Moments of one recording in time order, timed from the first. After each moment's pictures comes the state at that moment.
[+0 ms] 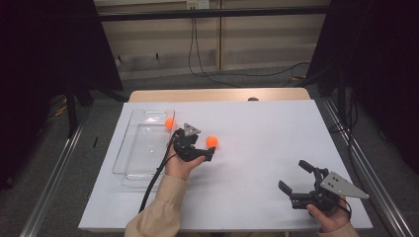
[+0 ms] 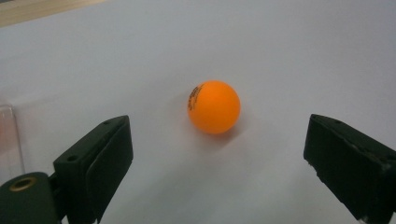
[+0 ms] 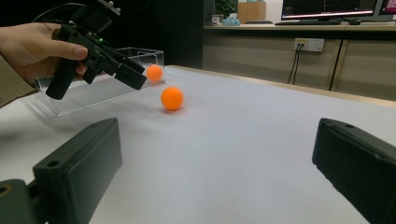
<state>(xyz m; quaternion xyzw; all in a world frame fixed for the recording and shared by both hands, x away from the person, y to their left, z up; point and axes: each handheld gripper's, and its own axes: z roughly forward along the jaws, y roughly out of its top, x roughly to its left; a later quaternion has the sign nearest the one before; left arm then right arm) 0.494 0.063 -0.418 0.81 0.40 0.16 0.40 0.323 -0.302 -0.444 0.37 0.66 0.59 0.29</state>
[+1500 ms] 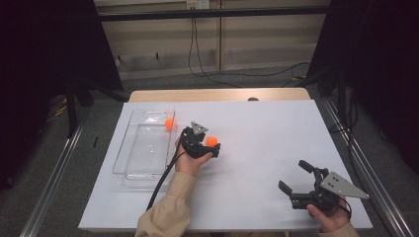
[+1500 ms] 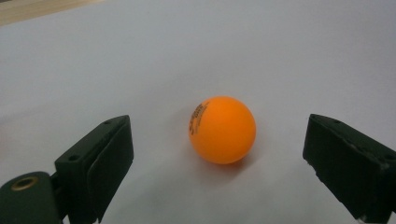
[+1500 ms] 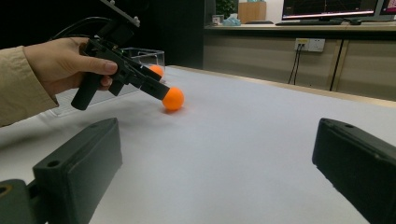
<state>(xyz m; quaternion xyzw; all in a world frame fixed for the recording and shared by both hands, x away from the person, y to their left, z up) 0.511 0.042 -0.439 0.80 0.41 0.18 0.39 0.323 -0.302 -0.444 0.37 0.66 0.59 0.29</state>
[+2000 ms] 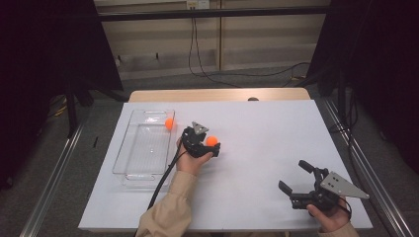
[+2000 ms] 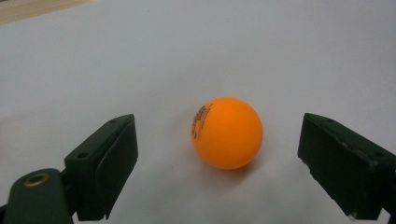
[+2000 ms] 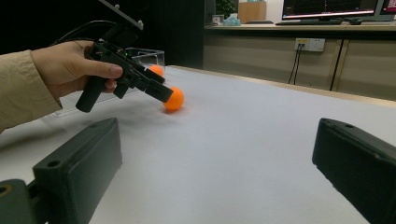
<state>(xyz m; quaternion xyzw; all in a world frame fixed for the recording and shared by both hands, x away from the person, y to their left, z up) 0.516 0.039 -0.445 0.80 0.41 0.18 0.40 0.323 -0.302 -0.444 0.37 0.65 0.60 0.29</state>
